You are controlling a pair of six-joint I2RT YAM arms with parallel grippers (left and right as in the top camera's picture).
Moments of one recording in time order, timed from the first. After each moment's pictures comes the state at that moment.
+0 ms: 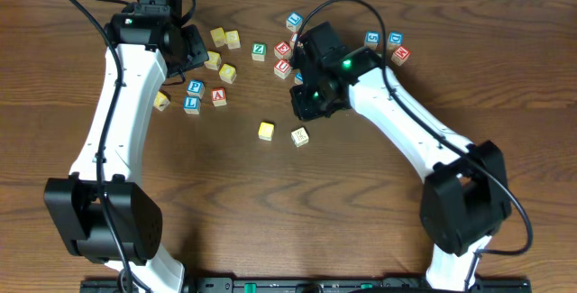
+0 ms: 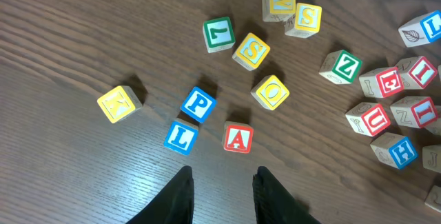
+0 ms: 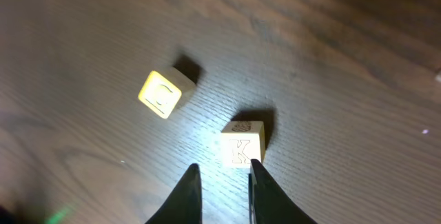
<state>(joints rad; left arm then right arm) -0.07 1.81 1.70 -1.02 -0.06 -0.43 0.54 1.98 1.62 -0.91 -0.25 0.23</state>
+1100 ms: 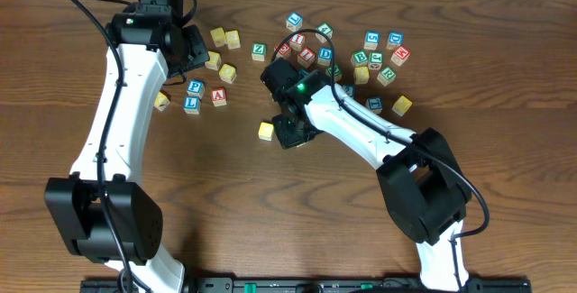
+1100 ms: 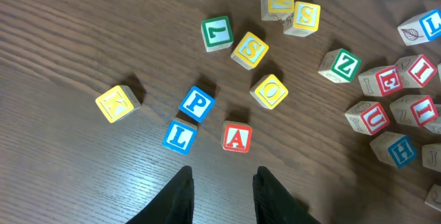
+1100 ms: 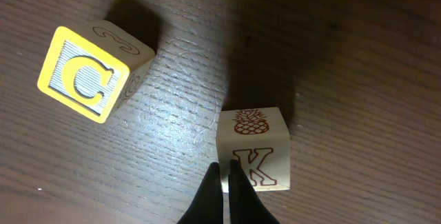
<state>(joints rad) -0.07 1.81 1.70 -1.02 -0.06 -0.43 0.69 2.12 1.62 -0.94 -0.03 0.32</state>
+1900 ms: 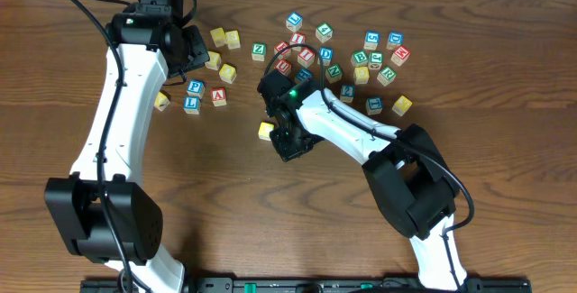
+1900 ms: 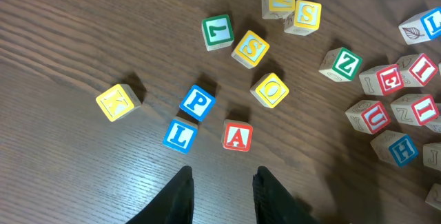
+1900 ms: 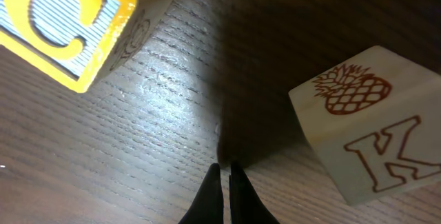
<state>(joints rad) -0.07 1.81 1.70 -1.03 -0.06 -0.43 0.71 2.18 1.61 -0.98 -0.10 0.23</state>
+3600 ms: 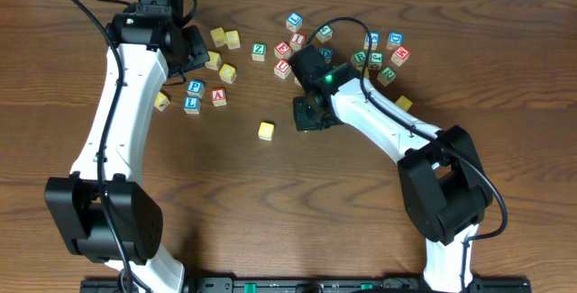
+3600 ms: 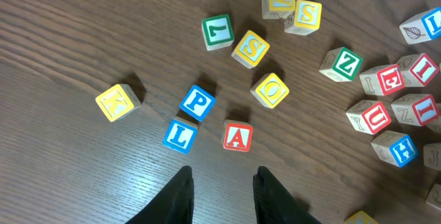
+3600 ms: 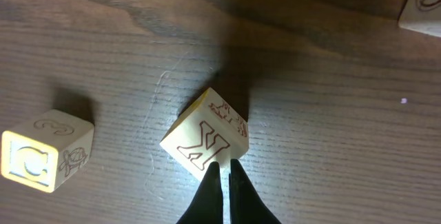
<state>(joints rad) -0.07 1.81 1.70 -1.03 -0.06 -0.43 0.58 2.06 1.53 -0.82 -0.02 0.48</state>
